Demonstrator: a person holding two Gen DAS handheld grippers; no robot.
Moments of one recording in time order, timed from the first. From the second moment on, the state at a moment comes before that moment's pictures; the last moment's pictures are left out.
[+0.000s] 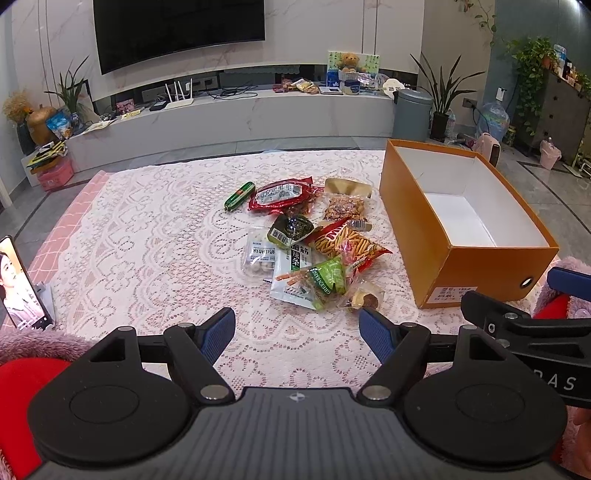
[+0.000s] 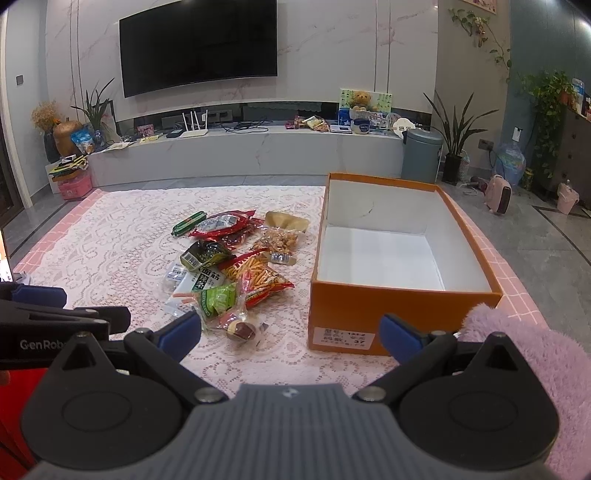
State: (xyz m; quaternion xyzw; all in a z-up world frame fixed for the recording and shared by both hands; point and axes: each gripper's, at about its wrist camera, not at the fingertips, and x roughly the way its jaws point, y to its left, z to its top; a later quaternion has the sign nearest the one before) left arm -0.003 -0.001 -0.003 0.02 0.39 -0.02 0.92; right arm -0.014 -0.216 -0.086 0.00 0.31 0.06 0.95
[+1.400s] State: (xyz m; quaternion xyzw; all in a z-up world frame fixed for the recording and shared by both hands) left arm -0.003 0.000 -0.001 0.01 0.39 -0.02 0.92; right arm -0.013 -0.214 -0.086 -0.01 0.31 0.05 0.95
